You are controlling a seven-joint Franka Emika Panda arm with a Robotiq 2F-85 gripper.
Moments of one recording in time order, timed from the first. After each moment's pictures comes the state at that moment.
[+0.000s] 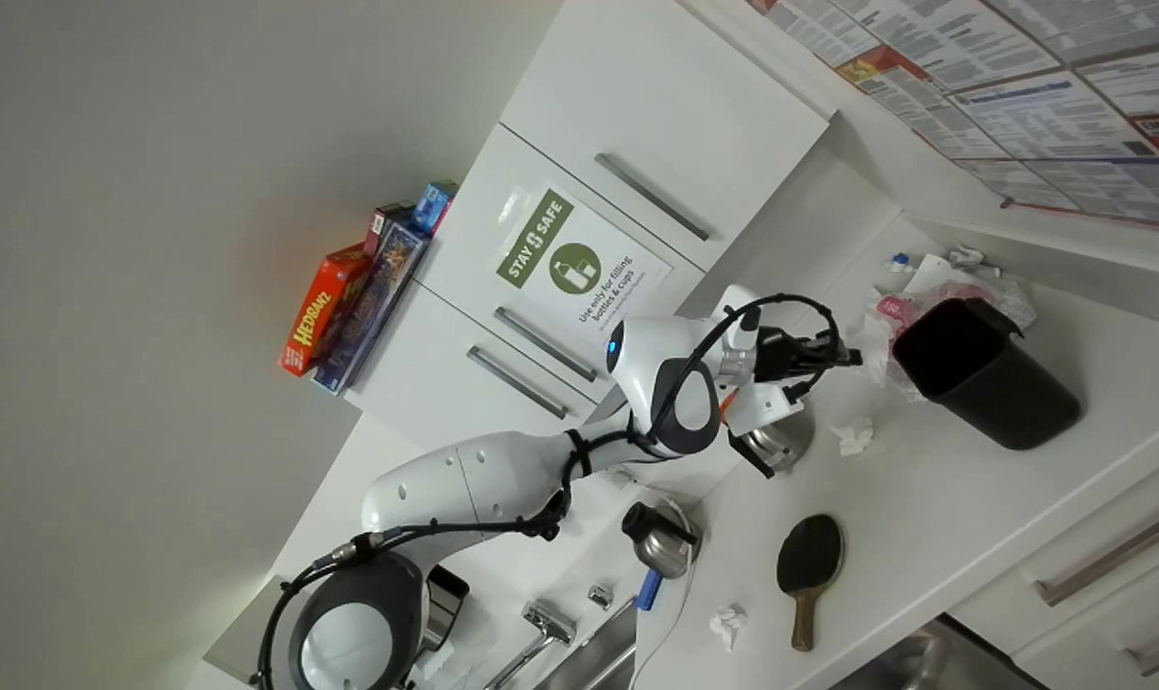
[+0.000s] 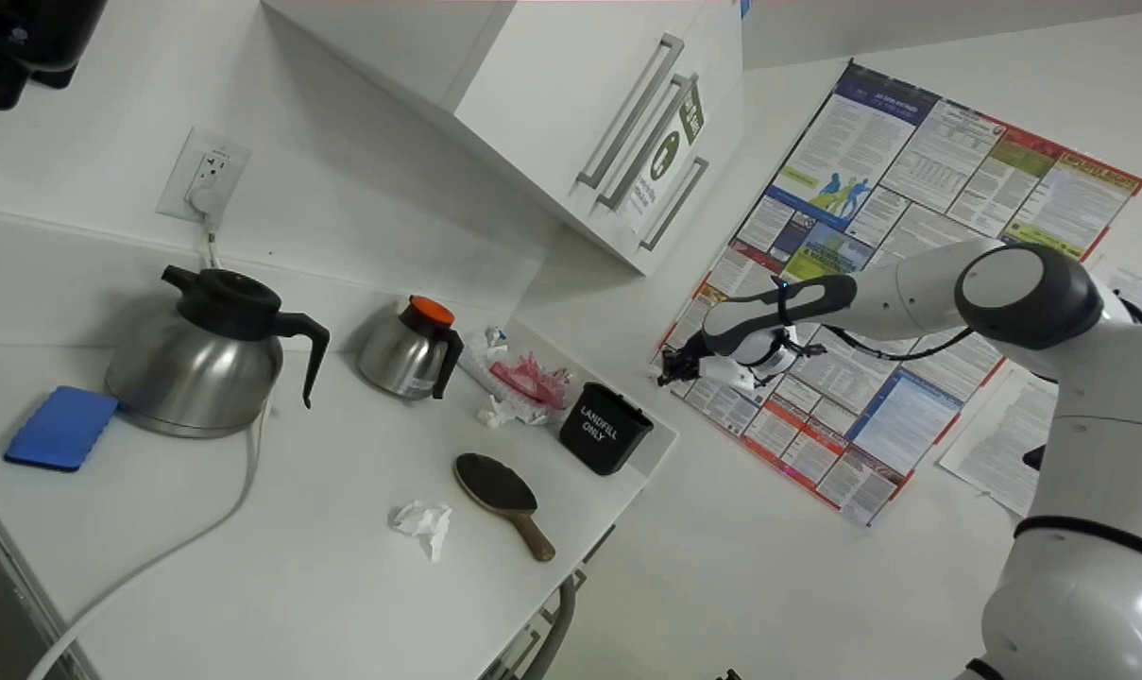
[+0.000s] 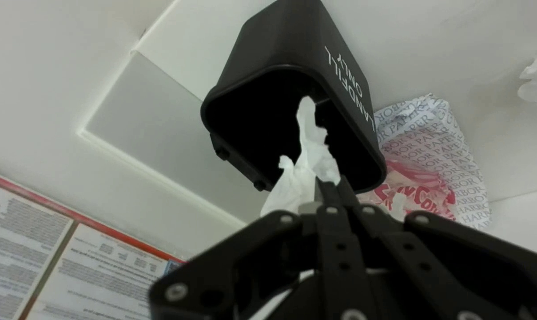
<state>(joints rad) -0.22 0.35 -0.18 -1.89 -0.03 2.82 -0.11</state>
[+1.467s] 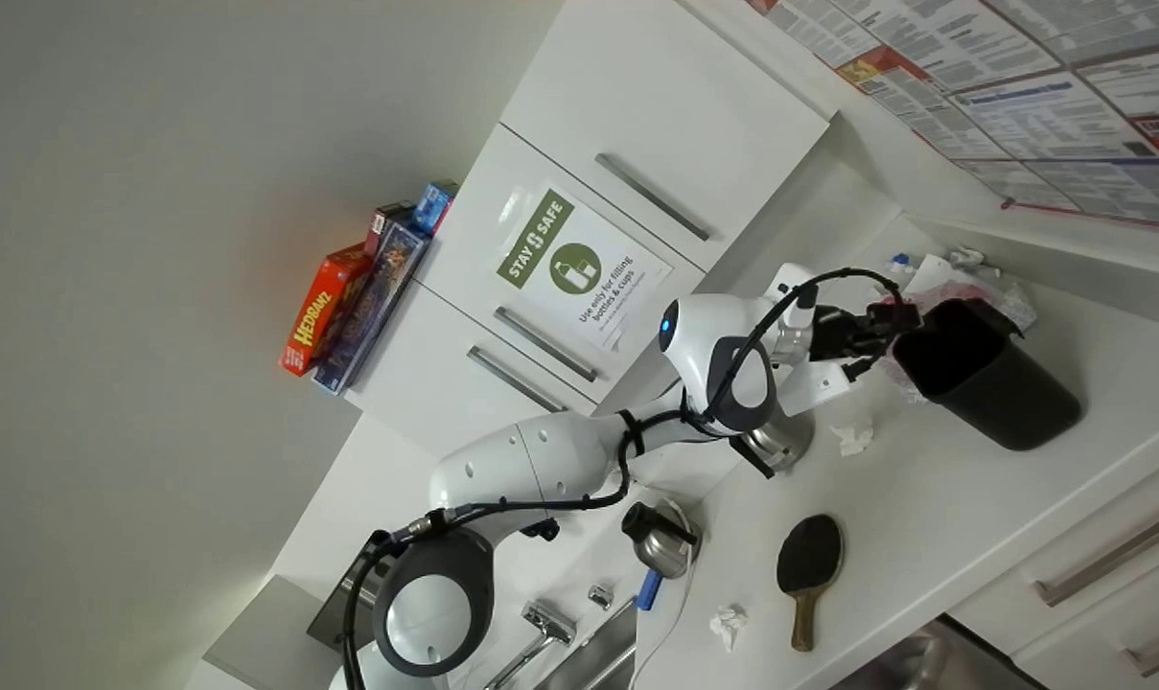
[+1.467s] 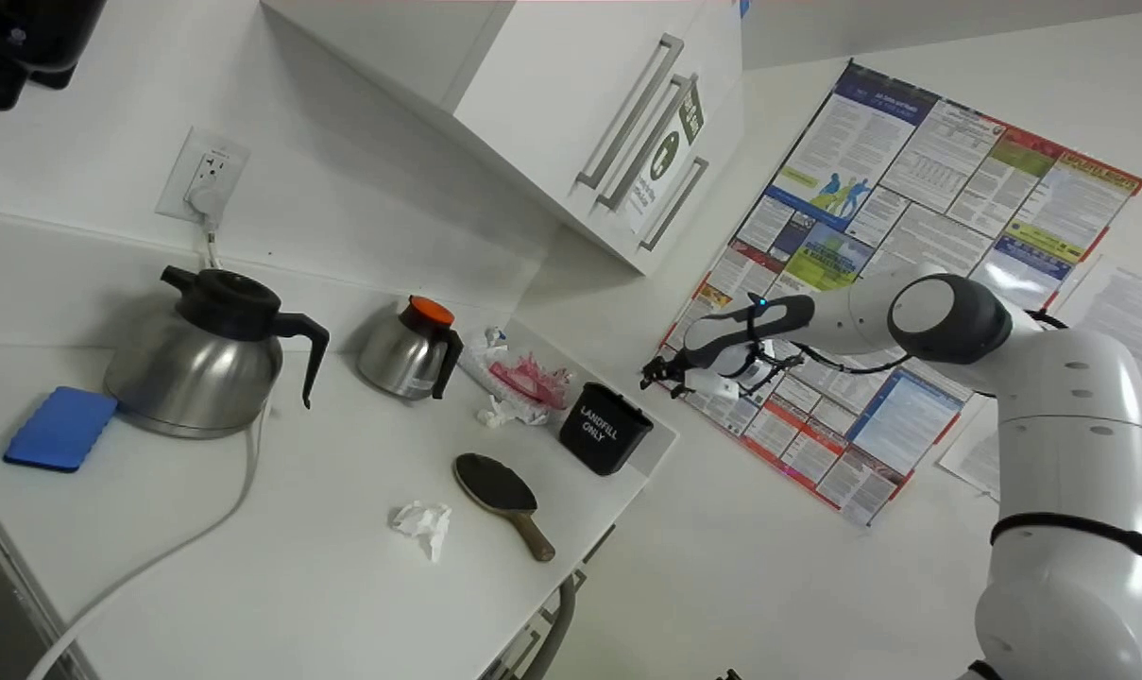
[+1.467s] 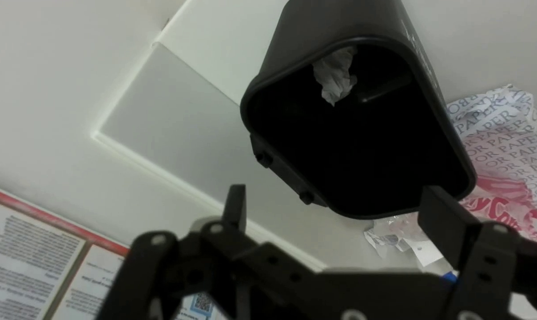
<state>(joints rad) -0.27 0.56 -0.18 -1.66 -0.03 2.80 -0.11</state>
